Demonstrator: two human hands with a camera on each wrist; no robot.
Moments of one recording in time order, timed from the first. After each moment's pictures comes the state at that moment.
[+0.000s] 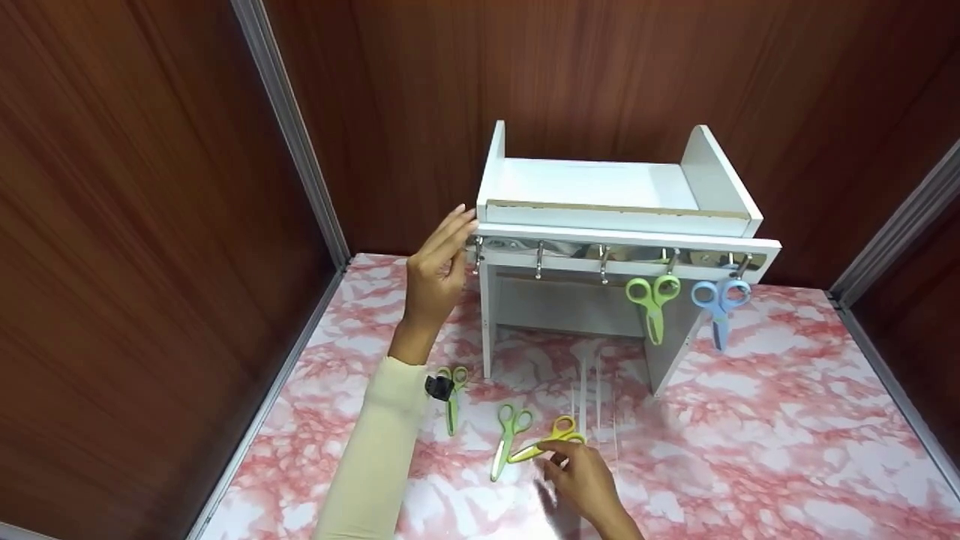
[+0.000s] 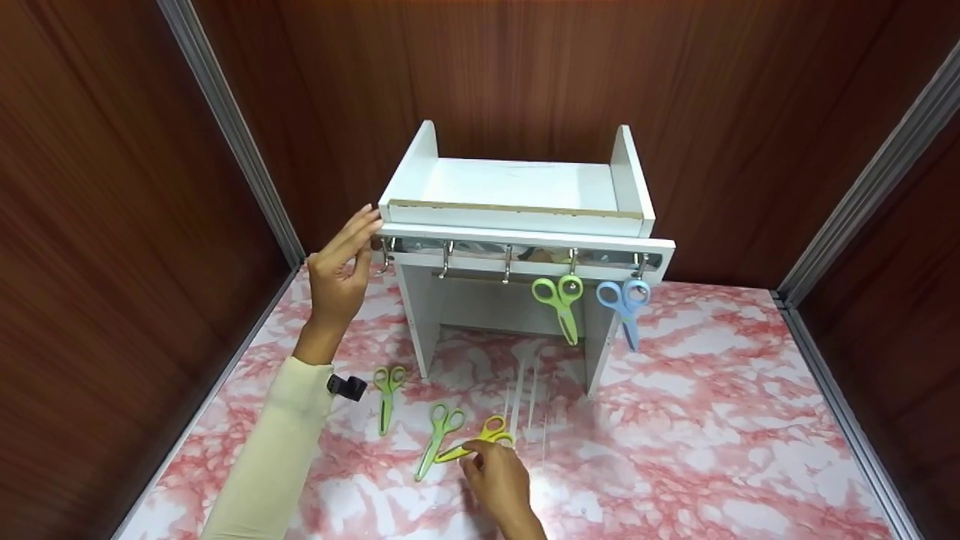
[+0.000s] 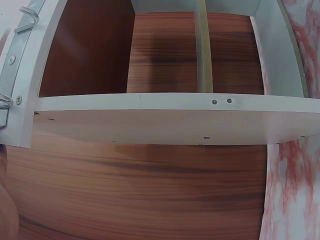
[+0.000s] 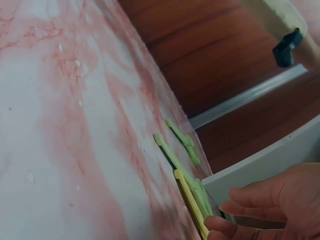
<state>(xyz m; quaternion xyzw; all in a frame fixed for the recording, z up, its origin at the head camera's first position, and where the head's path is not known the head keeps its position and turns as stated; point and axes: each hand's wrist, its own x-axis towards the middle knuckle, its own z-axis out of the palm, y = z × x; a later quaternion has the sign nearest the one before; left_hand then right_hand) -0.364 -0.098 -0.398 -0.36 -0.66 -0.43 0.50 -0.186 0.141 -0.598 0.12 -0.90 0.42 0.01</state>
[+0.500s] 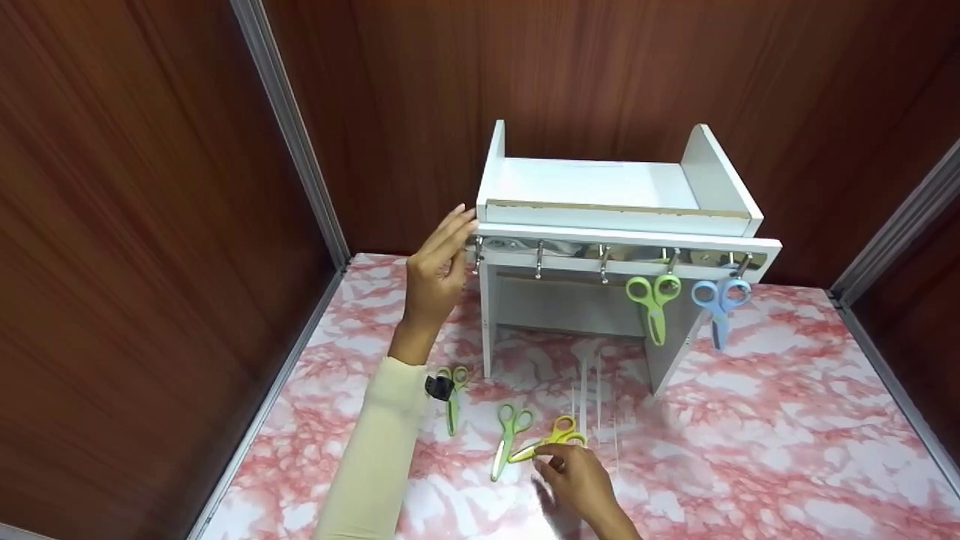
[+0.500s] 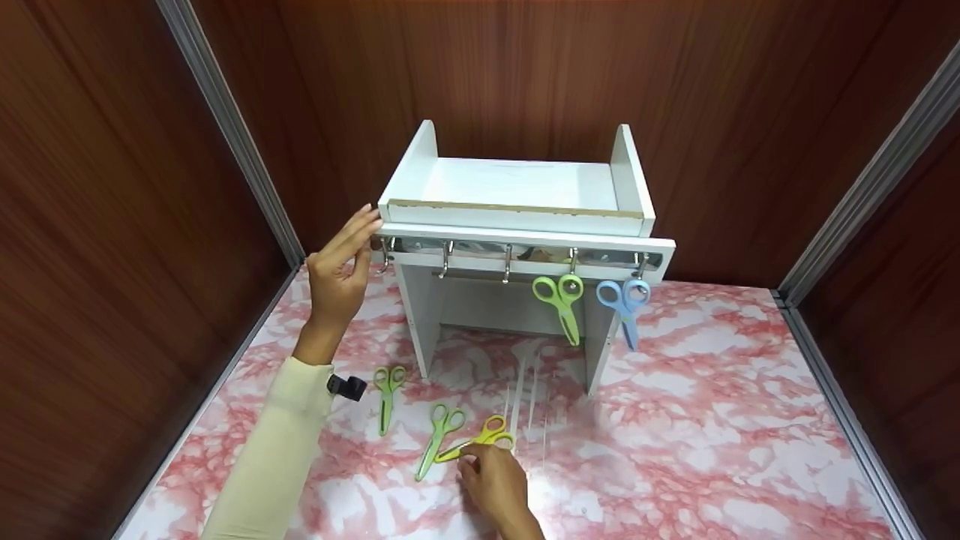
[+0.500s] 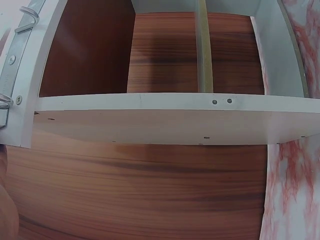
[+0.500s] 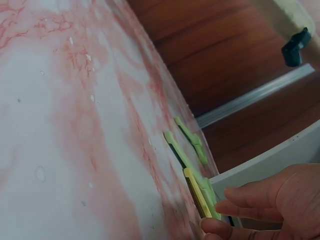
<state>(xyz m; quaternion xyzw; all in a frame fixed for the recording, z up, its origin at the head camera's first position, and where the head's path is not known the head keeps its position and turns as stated) -0.362 -0.097 -0.397 -0.36 -0.66 -0.43 0.50 -0.188 0.140 -0.601 0.12 -0.91 0.40 -0.02</state>
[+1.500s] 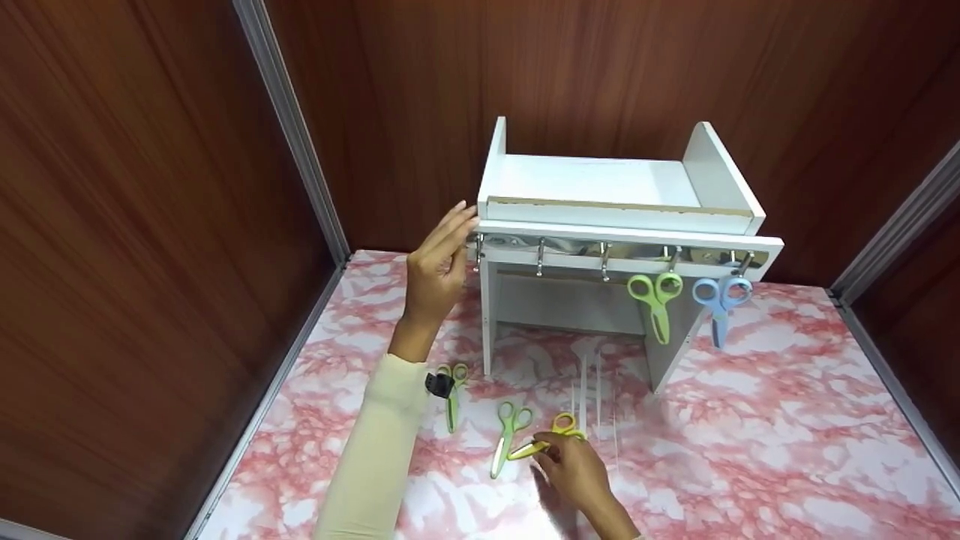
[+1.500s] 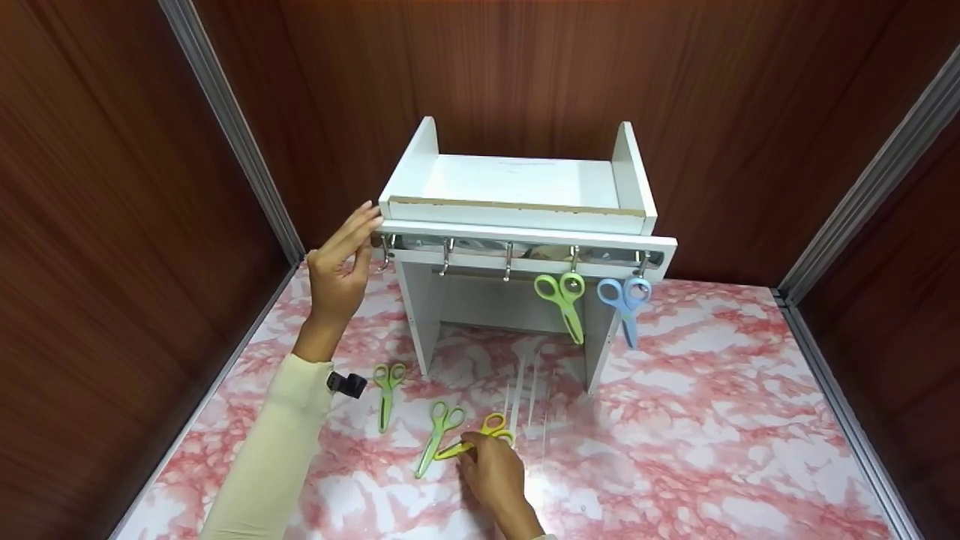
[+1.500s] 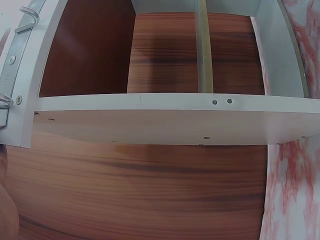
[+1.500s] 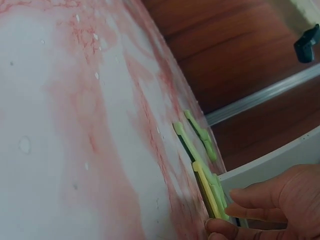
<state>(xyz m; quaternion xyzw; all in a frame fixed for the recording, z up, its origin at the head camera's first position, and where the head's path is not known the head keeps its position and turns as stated) -0.364 -0.098 -0.398 -0.37 -0.66 -0.43 0.50 -0.197 0.134 -0.606 0.11 -0.93 0.36 0.02</state>
